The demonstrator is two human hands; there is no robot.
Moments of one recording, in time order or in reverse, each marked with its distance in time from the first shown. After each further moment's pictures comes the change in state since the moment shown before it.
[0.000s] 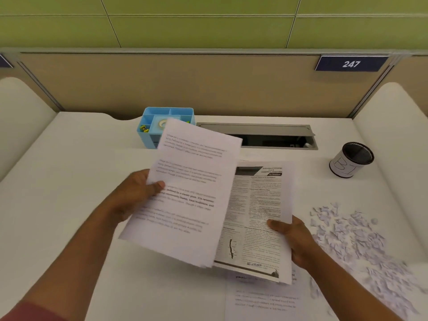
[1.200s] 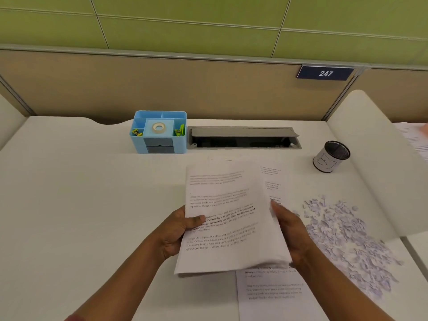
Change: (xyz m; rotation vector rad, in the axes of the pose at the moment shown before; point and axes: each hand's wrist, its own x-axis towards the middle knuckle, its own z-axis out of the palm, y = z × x) left_hand -0.012 -0.070 0.061 -0.618 -0.503 -0.258; right_hand -0.049 -0.004 0.072 0.418 -0.212 0.078
